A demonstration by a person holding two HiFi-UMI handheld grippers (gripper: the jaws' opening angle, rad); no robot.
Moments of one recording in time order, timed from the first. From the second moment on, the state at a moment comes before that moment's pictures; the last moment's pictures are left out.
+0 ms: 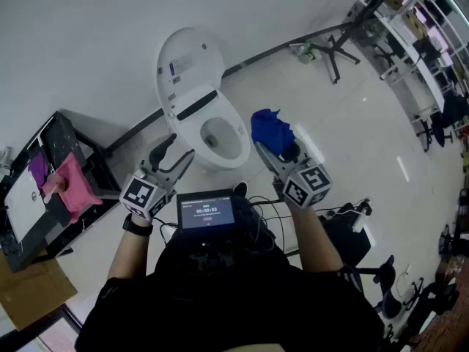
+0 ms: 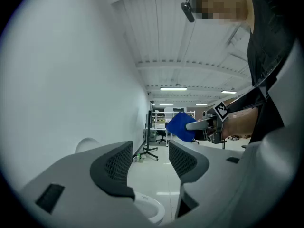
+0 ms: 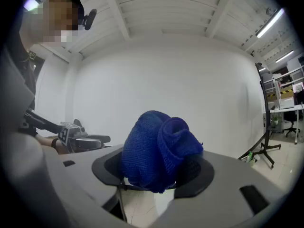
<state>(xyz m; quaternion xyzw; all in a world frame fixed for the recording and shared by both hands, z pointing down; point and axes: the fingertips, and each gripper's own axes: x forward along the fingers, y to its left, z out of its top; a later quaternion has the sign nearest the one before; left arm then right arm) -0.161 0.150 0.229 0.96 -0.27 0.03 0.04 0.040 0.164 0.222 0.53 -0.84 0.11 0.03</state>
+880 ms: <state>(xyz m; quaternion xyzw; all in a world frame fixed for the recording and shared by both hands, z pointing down) -0.112 0.082 0.280 0.96 -0.27 0.09 0.06 0.075 0.066 0.297 0.49 -0.85 0.14 0.09</state>
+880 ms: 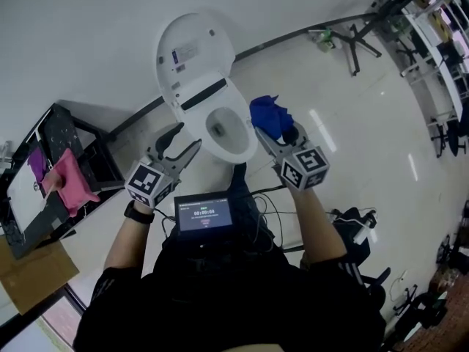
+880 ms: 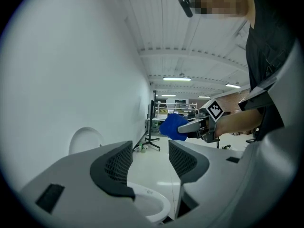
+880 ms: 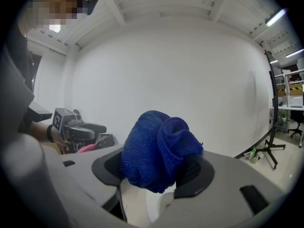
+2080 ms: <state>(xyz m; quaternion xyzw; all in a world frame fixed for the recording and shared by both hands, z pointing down) -0.018 -0.106 0.621 0.90 -0.27 0.21 0.25 0.118 -0.124 0.802 0.25 -0.81 0.28 0.46</state>
